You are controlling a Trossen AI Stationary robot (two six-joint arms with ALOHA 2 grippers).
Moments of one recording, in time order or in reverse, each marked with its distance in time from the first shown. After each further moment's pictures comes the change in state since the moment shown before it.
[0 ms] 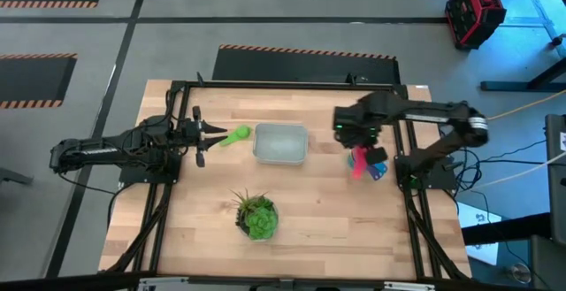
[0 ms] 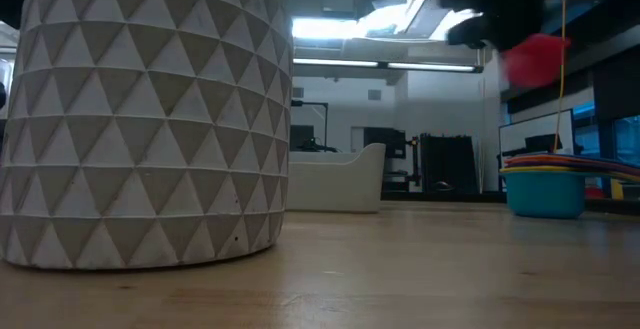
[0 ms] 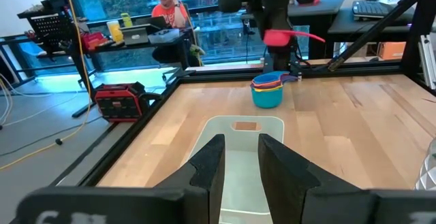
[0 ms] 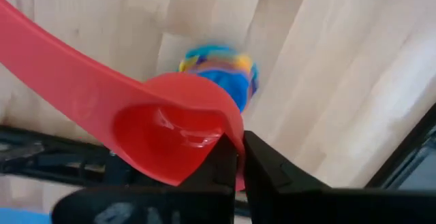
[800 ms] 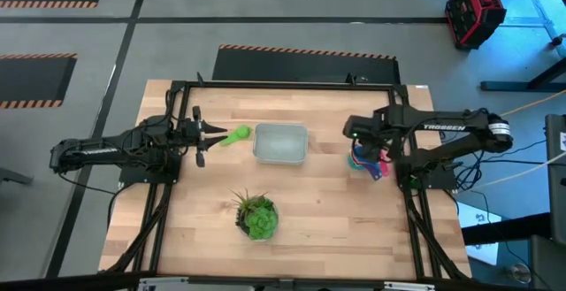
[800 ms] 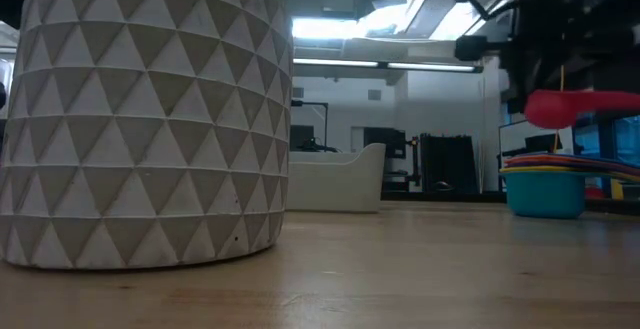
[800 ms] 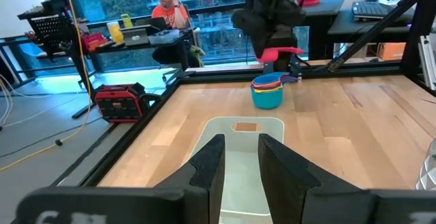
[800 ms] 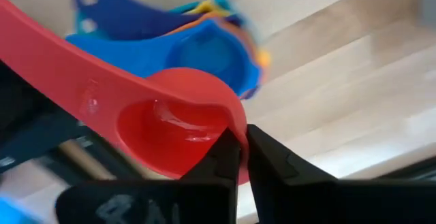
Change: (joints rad) left arm 0.000 0.000 0.000 0.003 0.000 0.001; right arm -0.001 -0.215 -0.361 0.313 0.090 -0.834
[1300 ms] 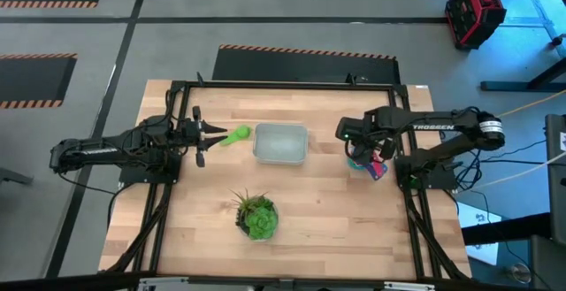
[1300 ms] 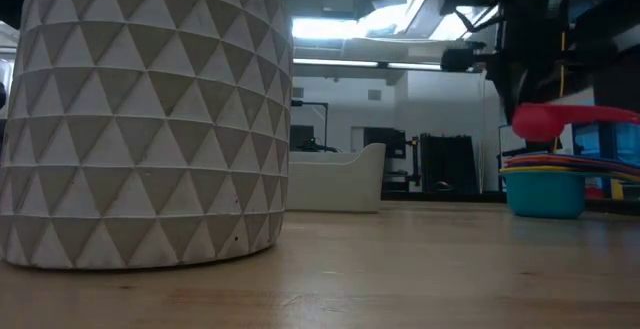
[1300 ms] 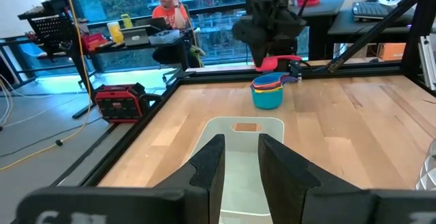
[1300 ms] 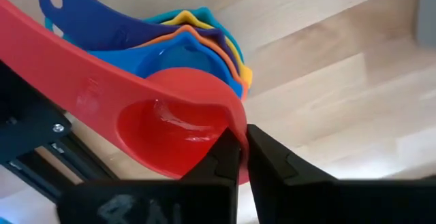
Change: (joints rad) left arm 0.000 0.000 0.000 0.000 0.000 0.000; right arm 0.000 0.091 0.000 0.060 -0.001 -0.042
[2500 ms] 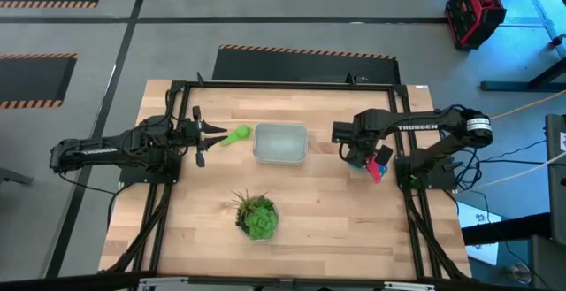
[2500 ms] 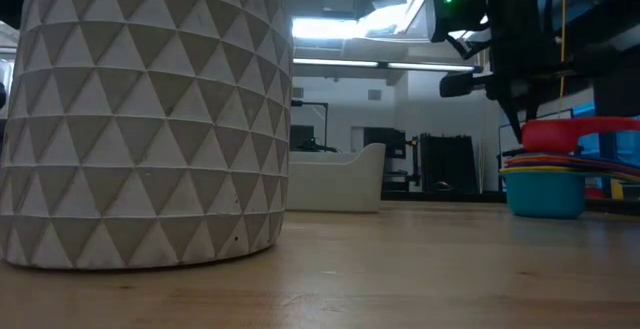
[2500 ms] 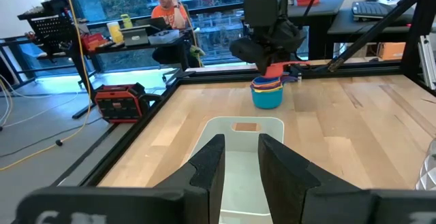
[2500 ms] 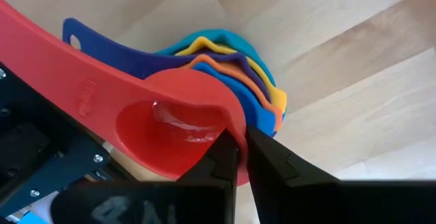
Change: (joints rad) left arm 0.000 0.000 0.000 -0.001 0.000 0.002; right arm -0.006 0.112 0.000 -0.026 -0.063 0.156
